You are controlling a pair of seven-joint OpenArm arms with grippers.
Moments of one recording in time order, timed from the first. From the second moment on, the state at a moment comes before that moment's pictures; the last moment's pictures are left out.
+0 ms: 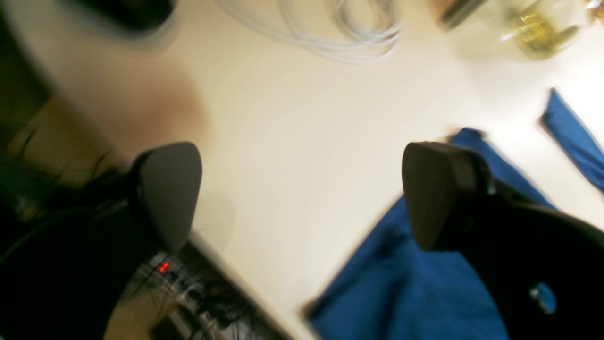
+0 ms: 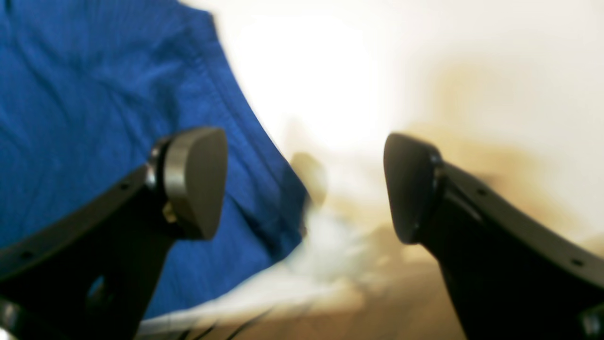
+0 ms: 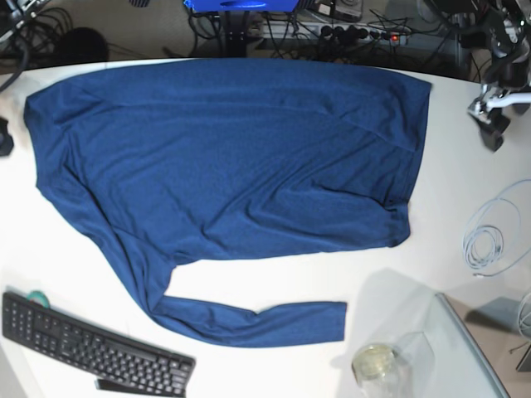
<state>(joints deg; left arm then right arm) 28.1 -6.0 -45.2 96.5 -40.1 -12.4 24.0 -1.9 17.6 53.3 69.2 23.1 39.9 -58.0</state>
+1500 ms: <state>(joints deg) 16.3 -11.4 -2.8 80.5 -12.1 -12.5 23.9 19.3 27.4 -1.2 28.7 23.7 28.7 -17.8</state>
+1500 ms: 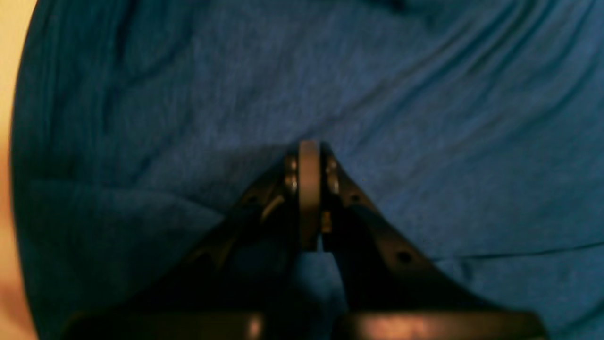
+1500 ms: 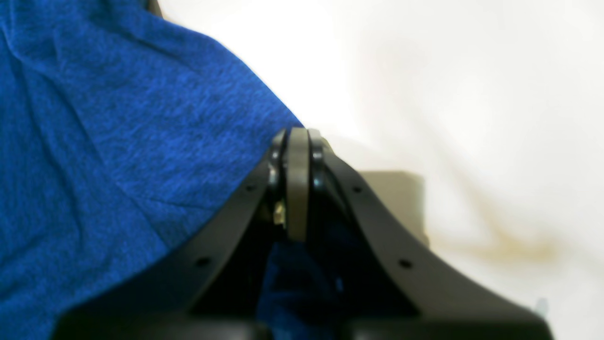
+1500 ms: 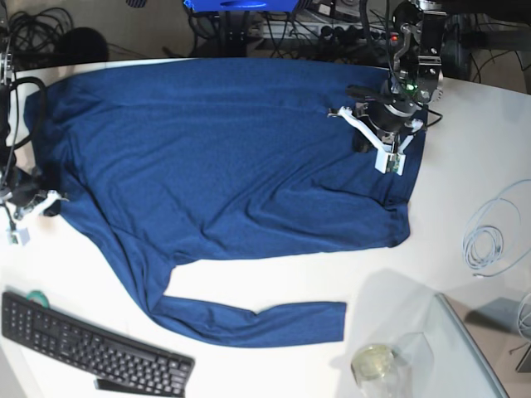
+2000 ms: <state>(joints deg) 16.3 -11.4 -2.9 80.5 -10.8 -12.5 23.9 18.0 29.1 5.7 30.5 23.9 28.7 -18.1</state>
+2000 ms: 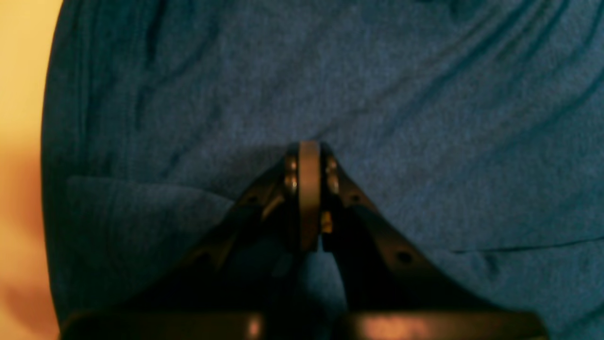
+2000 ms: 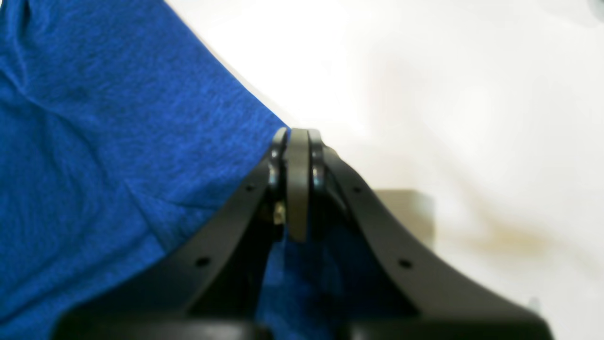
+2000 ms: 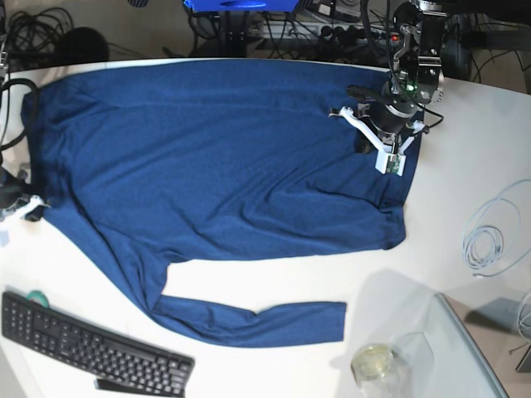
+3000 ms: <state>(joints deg) 4.5 -10.9 -11.8 78.0 -11.3 -13.2 25.0 7.4 27.2 5.8 63.2 23.7 25.6 -28.4</state>
